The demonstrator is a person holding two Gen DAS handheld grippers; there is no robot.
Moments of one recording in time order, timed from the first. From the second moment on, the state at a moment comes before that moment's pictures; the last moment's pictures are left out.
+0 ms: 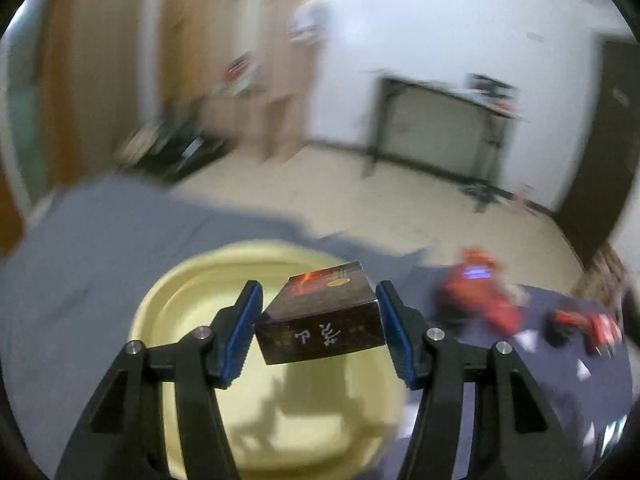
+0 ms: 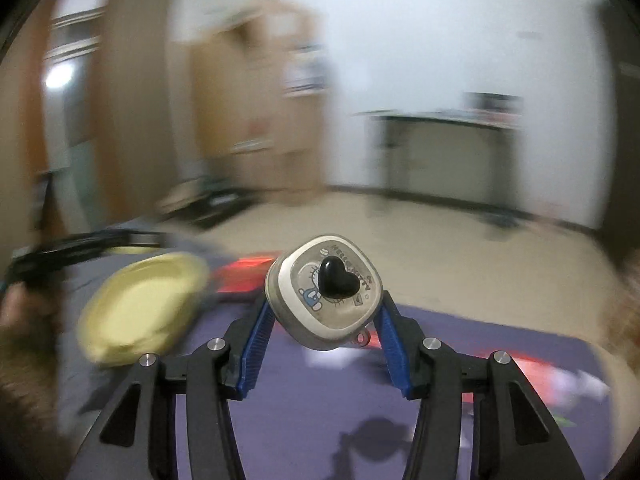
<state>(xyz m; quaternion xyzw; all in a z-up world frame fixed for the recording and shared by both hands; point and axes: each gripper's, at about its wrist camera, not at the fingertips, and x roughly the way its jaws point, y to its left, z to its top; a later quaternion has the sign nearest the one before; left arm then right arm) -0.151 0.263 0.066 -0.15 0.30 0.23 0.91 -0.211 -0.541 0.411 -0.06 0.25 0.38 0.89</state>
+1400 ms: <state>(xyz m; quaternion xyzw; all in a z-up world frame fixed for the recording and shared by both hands) -0.125 0.258 0.074 -0.21 0.28 0.19 0.92 -0.258 -0.256 0.357 -0.22 0.33 0.49 0.78</state>
